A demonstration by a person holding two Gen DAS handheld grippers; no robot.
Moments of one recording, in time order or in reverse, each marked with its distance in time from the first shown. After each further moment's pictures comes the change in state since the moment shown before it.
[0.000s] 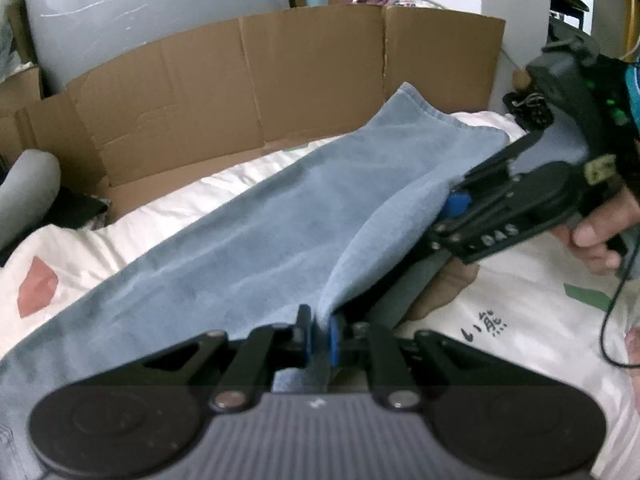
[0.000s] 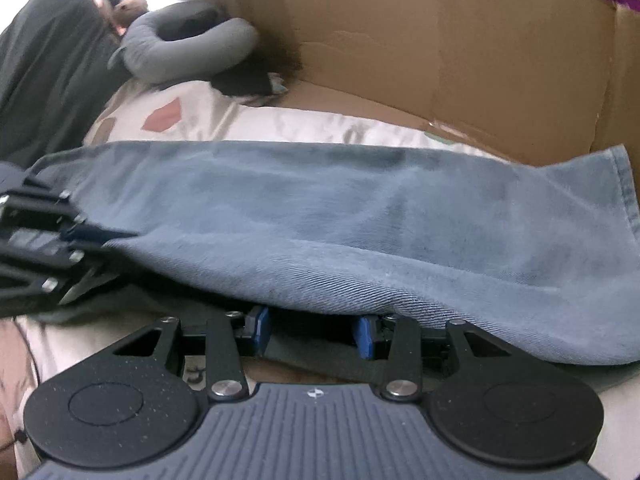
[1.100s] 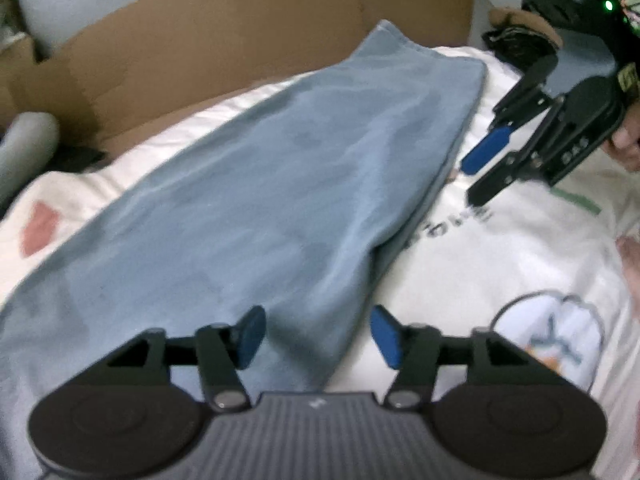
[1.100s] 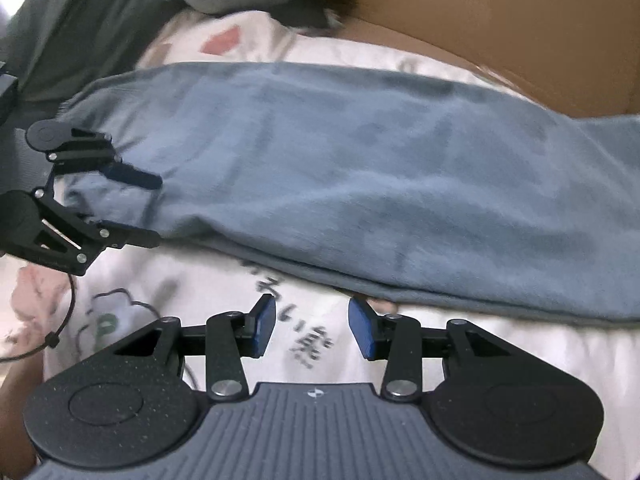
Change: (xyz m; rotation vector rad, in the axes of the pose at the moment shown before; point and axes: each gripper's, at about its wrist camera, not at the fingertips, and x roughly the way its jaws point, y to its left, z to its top) left arm -0.029 0.000 -0.062 0.053 0.143 0.030; right arm -0.033 0.018 -0.036 -0.147 0.188 0.144
